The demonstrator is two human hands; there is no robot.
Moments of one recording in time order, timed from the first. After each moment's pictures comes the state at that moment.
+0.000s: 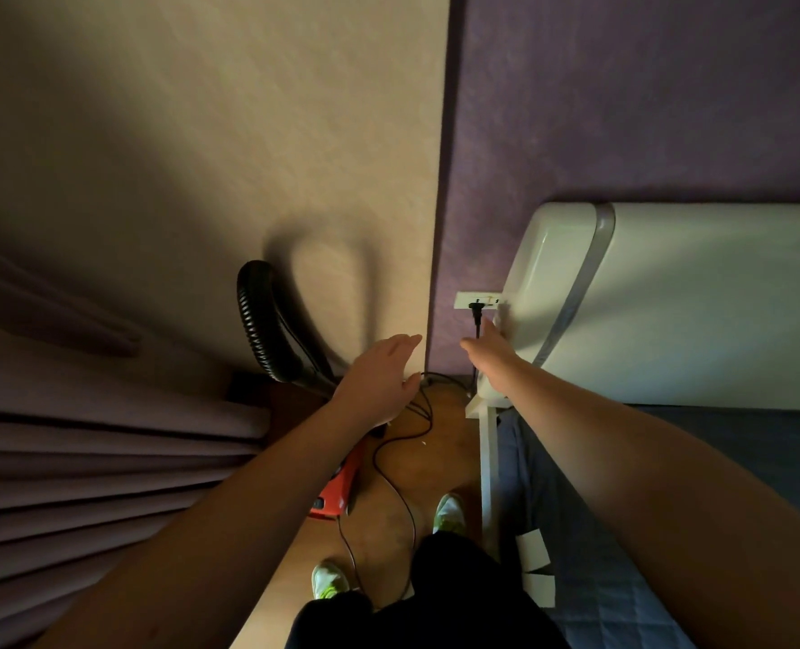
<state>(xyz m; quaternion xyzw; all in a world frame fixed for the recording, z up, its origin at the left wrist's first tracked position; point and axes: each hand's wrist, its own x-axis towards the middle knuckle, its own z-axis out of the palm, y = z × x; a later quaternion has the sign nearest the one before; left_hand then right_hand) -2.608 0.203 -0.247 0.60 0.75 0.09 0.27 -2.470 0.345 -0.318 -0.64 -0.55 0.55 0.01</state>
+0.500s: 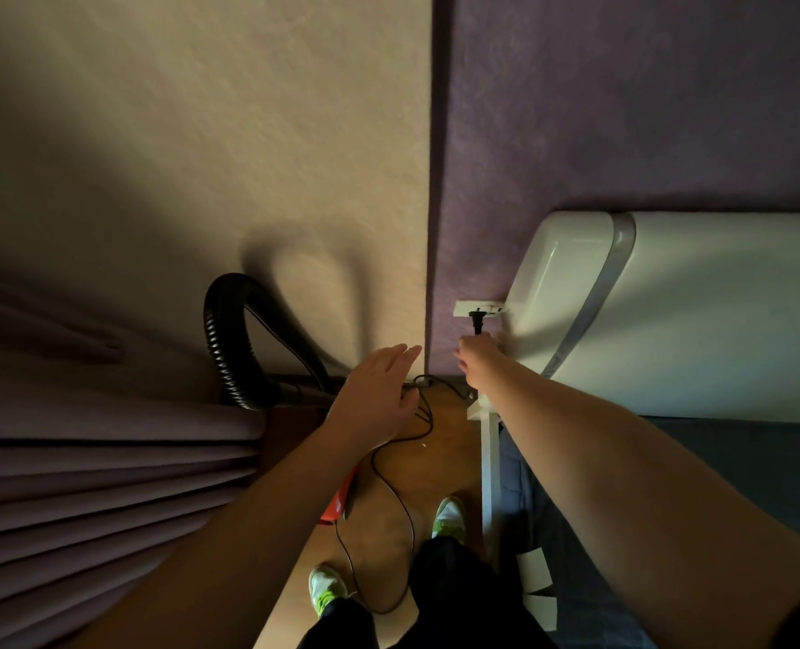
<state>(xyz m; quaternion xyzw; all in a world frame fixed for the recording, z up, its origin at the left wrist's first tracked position) -2.606 0.219 -0.271 0.59 0.76 0.08 0.26 -2.493 0.373 -0.359 -0.66 -0.56 0.49 -0.10</state>
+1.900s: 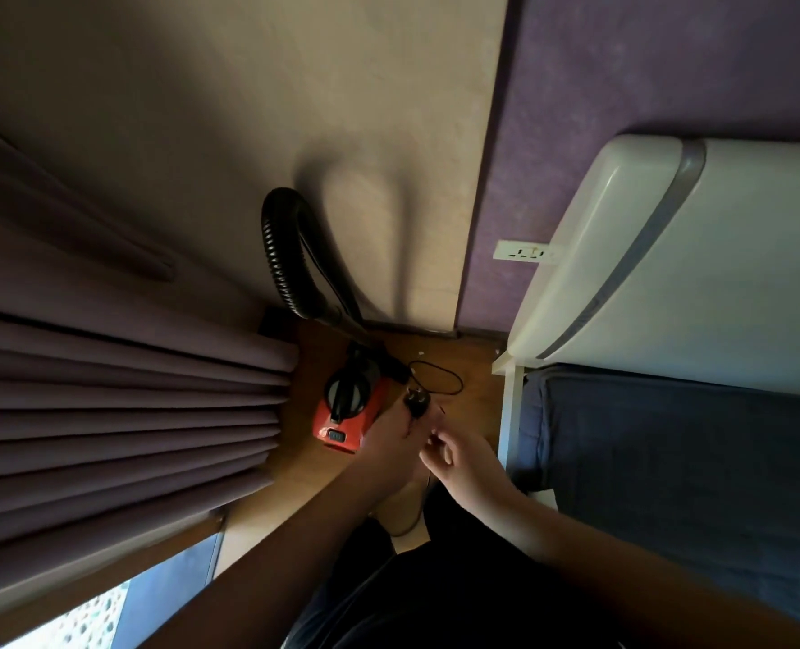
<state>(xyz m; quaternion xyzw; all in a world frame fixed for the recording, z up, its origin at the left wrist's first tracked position) -2.539 0.093 -0.241 0.30 0.76 0.27 0.50 -2.412 0.147 -0.303 -0.36 -0.78 0.51 -0.02</state>
